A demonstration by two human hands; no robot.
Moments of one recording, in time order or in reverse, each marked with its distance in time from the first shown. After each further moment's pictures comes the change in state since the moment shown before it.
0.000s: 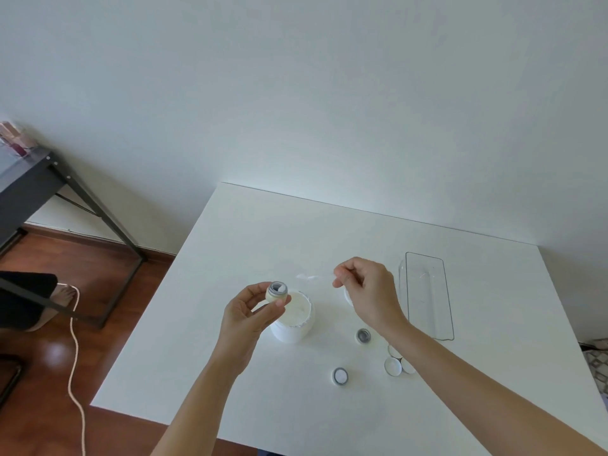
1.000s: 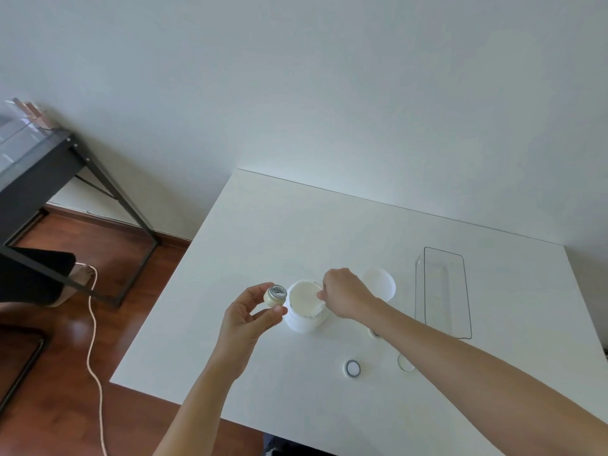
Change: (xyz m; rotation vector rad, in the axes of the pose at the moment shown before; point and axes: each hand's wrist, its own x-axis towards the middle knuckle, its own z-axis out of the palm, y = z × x) left_hand -0.018 -0.008 -0.029 0.088 0.022 0.012; right_hand 0.027 0.009 0.066 -0.711 -0.588 0.043
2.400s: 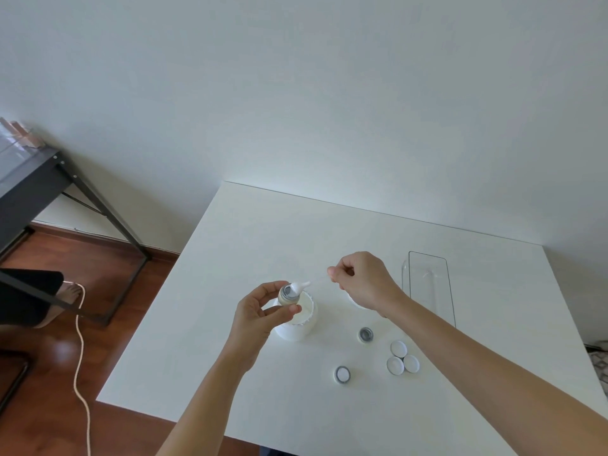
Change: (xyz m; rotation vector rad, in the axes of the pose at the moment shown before) left_hand 0.016 0.010 0.036 0.090 -0.072 -0.012; right_hand -0.053 0.014 -0.061 0.529 0.259 0.065
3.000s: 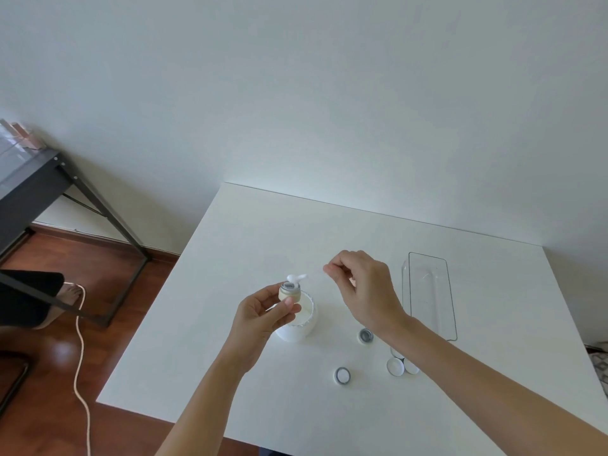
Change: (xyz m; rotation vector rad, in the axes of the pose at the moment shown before) left_hand -0.003 0.006 0.004 -0.131 -0.066 -0.020; right_hand -0.018 0.004 0.010 -0.046 0.347 -0.519
